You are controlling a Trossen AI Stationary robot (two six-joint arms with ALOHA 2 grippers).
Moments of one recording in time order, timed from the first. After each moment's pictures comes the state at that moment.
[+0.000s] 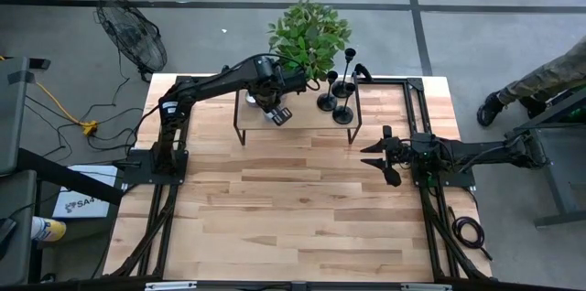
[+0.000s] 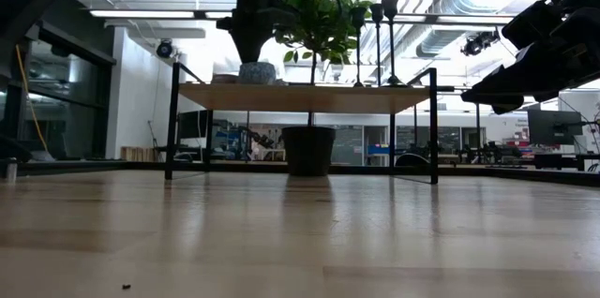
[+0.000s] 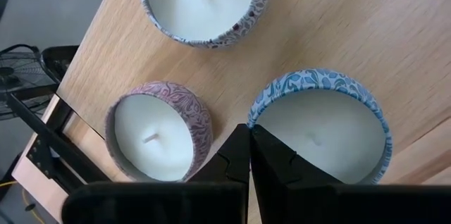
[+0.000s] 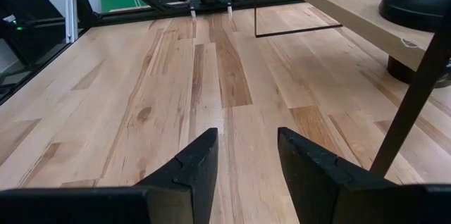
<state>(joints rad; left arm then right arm) 0.31 1.99 2.09 -1.57 -0.30 -0.40 -0.04 0.30 0.01 0.03 0.01 0.11</state>
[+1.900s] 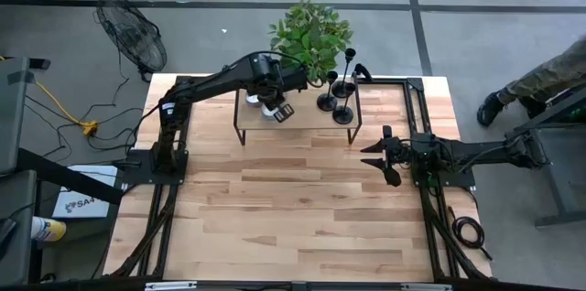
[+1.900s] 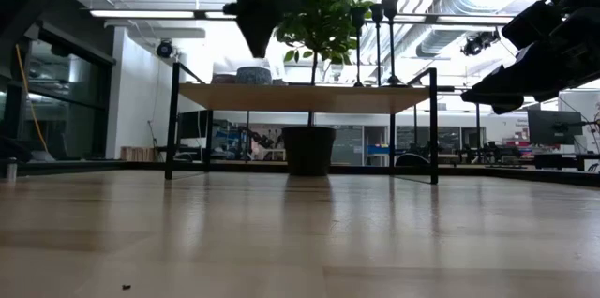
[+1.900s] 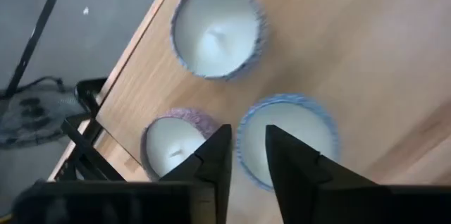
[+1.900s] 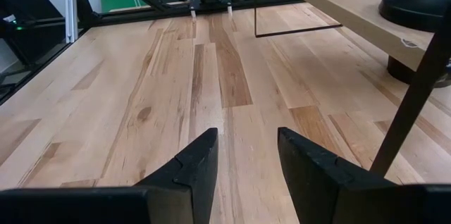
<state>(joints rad) 0.29 1.99 2.17 -1.57 -0.38 -0.37 -0.04 0.30 0.01 0.03 0.01 0.11</state>
